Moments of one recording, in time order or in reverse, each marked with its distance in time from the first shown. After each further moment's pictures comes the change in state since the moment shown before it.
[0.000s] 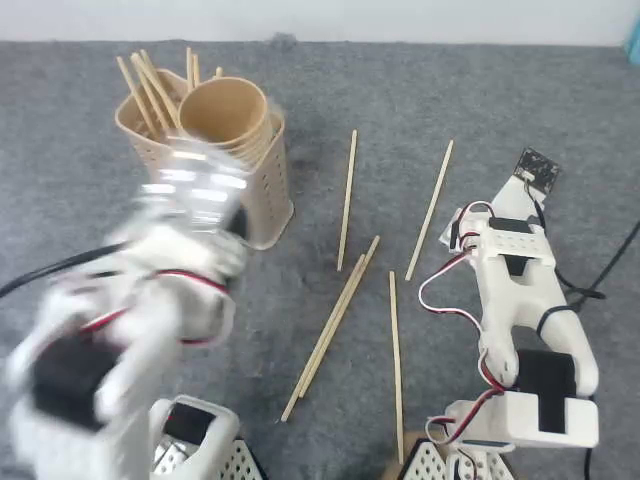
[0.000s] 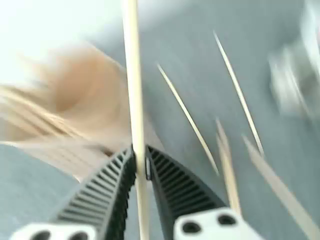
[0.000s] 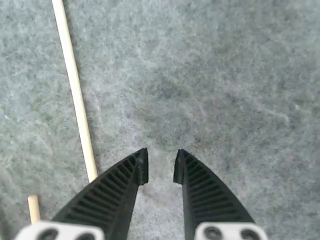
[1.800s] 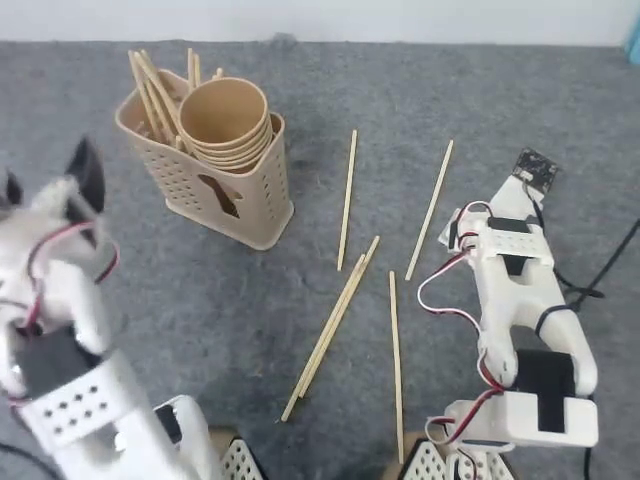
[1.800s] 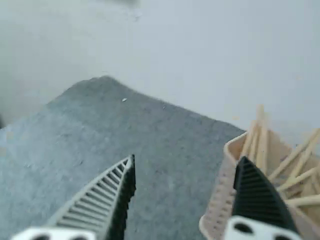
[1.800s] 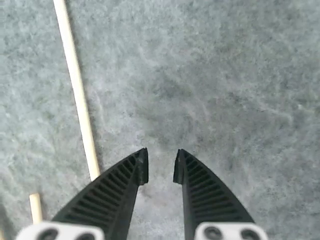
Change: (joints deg) left arm -46.0 -6.2 31.6 -38.6 14.7; right arm -1.1 0.0 0.0 0.5 0.0
